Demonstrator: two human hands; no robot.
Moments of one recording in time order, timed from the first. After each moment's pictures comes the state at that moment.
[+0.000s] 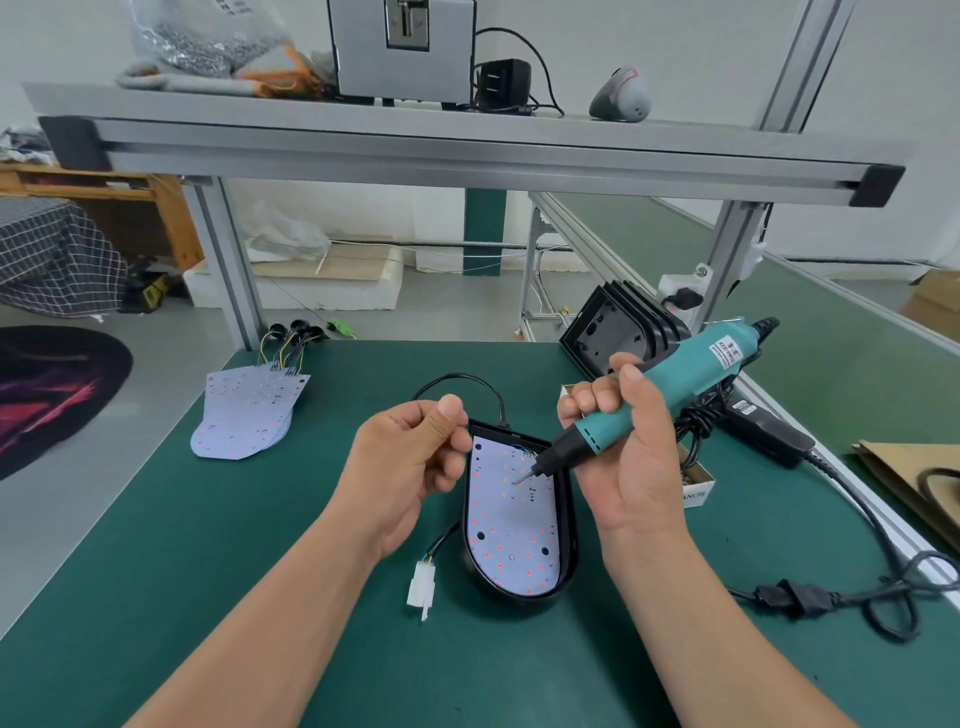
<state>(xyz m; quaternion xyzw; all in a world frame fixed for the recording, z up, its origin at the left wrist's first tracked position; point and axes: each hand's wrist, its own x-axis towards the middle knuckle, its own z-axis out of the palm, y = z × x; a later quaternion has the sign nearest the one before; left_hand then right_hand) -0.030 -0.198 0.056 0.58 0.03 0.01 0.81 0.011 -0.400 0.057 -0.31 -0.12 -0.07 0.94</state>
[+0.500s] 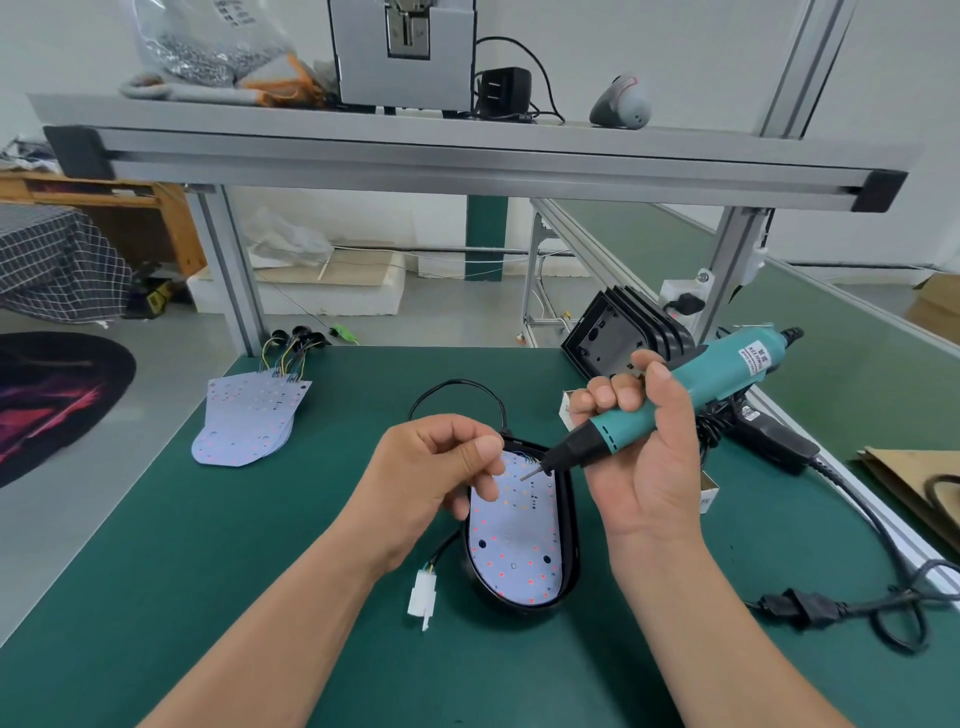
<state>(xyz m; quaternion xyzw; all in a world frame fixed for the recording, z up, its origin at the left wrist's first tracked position) -0.037 -0.203 0.056 0.67 -0.07 0.00 0.74 0.002 -0.402 0.073 -0.25 -0.13 -0.07 0.96</state>
